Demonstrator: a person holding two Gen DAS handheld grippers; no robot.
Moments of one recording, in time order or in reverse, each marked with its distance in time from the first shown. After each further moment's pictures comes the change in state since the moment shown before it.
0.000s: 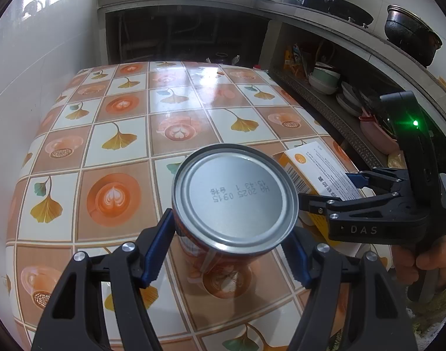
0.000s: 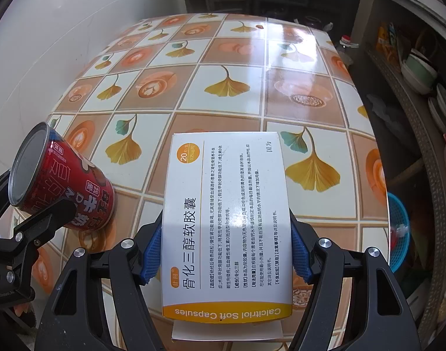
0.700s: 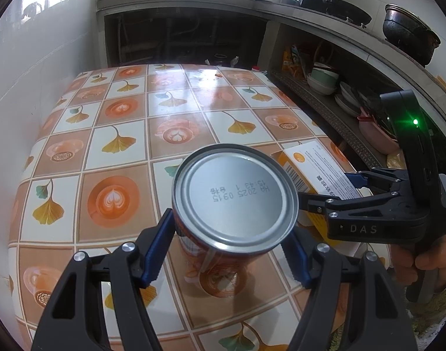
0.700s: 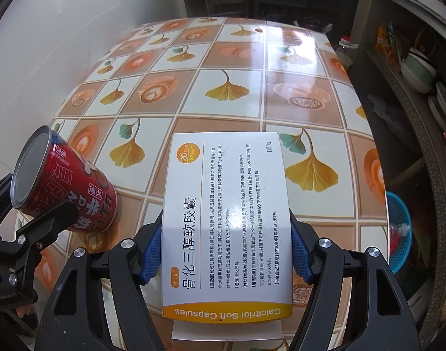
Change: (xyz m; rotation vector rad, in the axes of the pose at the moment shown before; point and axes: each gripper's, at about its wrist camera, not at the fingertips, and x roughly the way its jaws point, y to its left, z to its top) left arm -0.005 -0.008 0.002 0.006 -0.005 0.009; right arm -0.005 -0.001 0.001 0.007 -0.015 0.019
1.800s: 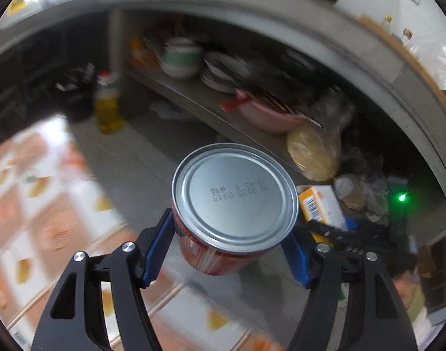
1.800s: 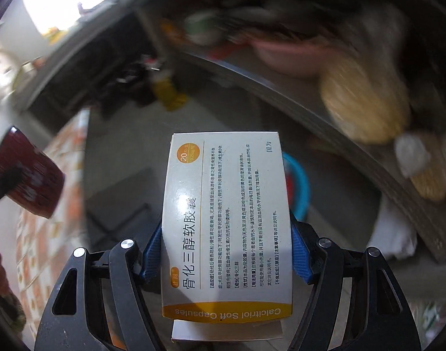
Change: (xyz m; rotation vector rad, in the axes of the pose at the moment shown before) left arm 0.128 -0.296 0.132 0.361 0.171 -0.447; right arm -0.079 -0.335 -0.155 0.800 -0.141 -0.230
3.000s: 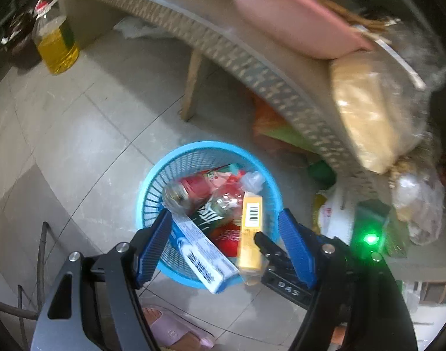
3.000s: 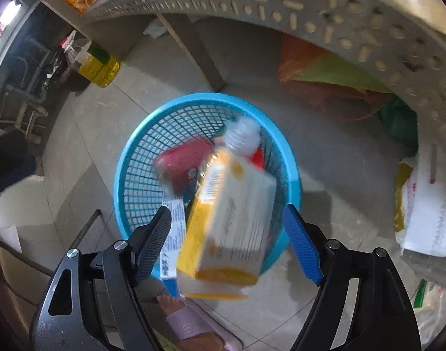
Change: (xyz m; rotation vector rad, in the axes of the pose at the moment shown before) left arm 0.268 -0.024 0.049 -0.035 0.387 -0.014; right arm 0.182 -0.065 0.026 0.170 0.190 -0.050
